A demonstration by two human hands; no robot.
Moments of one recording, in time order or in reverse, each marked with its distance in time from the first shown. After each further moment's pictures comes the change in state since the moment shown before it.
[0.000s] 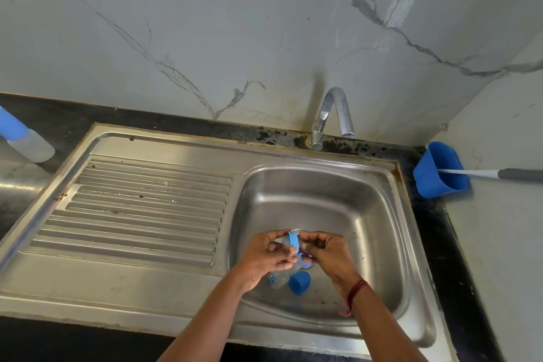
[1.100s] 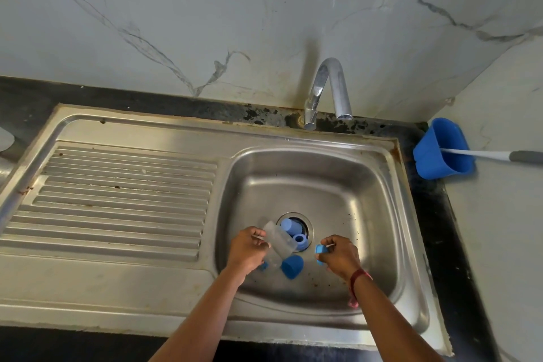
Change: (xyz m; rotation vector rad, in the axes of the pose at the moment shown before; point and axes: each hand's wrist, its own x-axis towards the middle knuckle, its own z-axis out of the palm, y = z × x) left_hand 0.047 -0.047 -0.020 0.484 0.385 -0.182; right_hand 0.038 0.072 -0.053 -0.536 0.193 0.308
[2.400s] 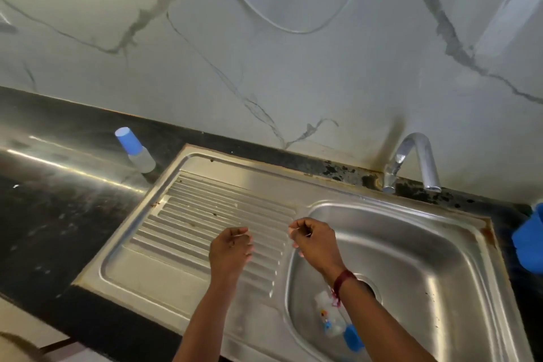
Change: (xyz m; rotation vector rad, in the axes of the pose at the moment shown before) left_hand -0.053 0.030 -0.182 -0.834 0.408 0.195; right_hand -0.094 -0.229 0.077 0.242 -0.207 -0.661
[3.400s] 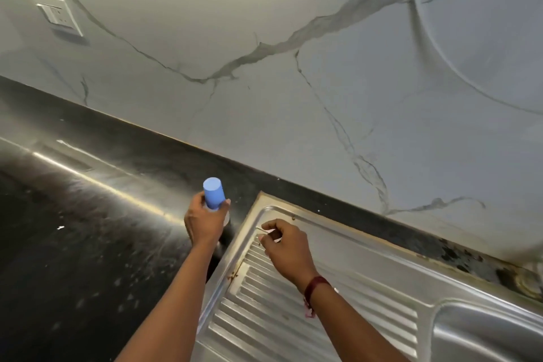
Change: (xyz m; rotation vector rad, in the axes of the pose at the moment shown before) left_hand 0.276 0.188 -0.181 0.533 0.448 0.433; right_hand 0.150 -0.156 0.284 -0.198 -0.136 -0.164
